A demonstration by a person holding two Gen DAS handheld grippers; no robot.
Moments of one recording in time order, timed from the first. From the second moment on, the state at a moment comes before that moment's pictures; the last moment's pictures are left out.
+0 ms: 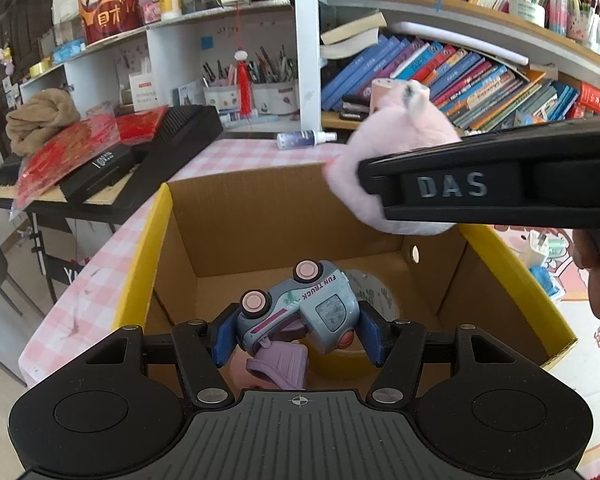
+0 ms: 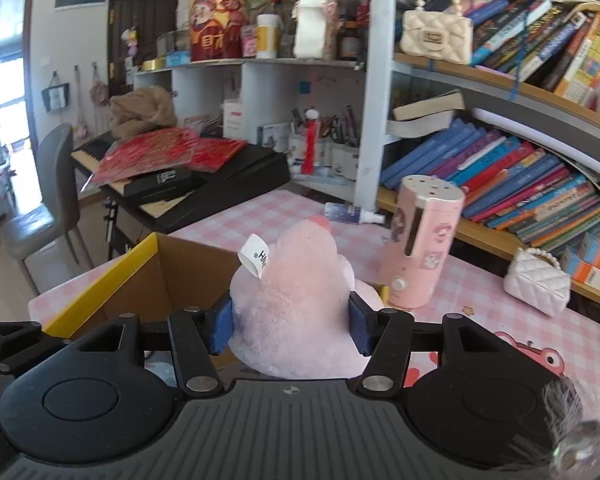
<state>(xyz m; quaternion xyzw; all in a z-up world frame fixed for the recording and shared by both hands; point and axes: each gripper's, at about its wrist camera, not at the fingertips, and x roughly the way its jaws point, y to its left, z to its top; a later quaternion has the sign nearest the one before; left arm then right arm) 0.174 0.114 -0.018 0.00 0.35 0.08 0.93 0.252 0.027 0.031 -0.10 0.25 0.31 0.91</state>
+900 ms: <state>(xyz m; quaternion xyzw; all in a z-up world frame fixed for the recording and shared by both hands) 0.189 0.103 -0.034 0.03 0.38 0.07 0.92 0.270 0.058 -0.010 -0.16 0.33 0.36 0.86</state>
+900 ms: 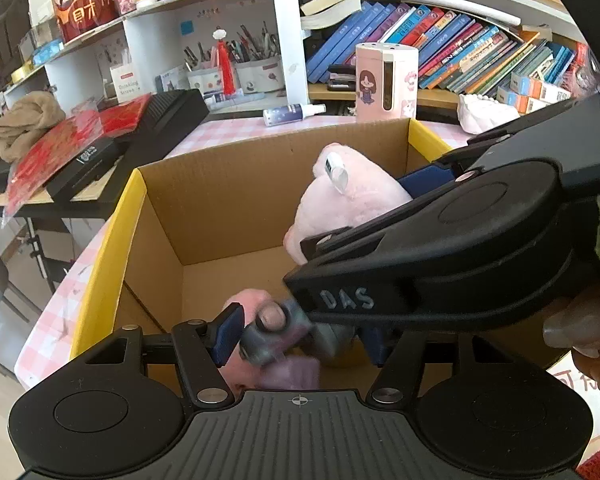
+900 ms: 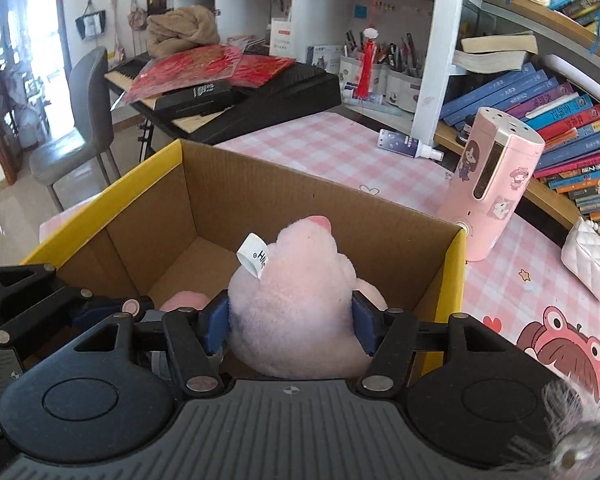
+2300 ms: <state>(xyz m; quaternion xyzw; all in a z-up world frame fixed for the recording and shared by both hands) 0.070 0.124 0.016 -0.02 0.25 0.11 0.96 0.153 -0.040 0.034 -0.08 0.24 0.18 0.95</state>
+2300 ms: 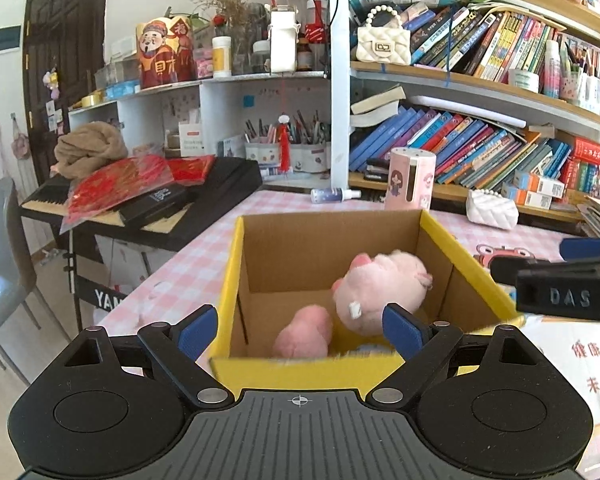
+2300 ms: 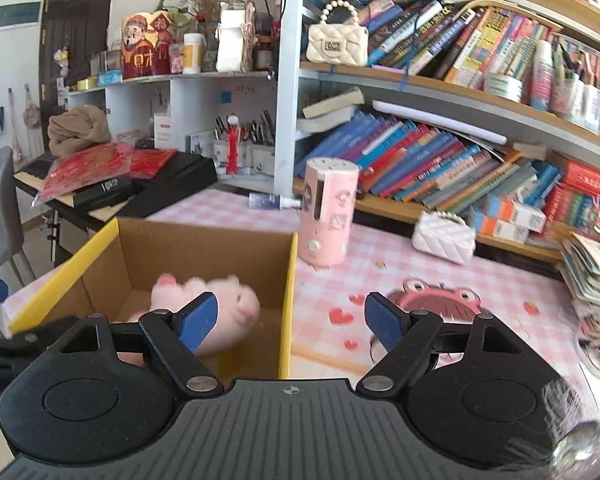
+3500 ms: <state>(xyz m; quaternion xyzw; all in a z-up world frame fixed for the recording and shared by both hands) -0.018 0.089 -0.017 0.02 0.35 0.03 0.94 0.020 -0.074 -0.024 -0.06 0.36 0.11 0.92</state>
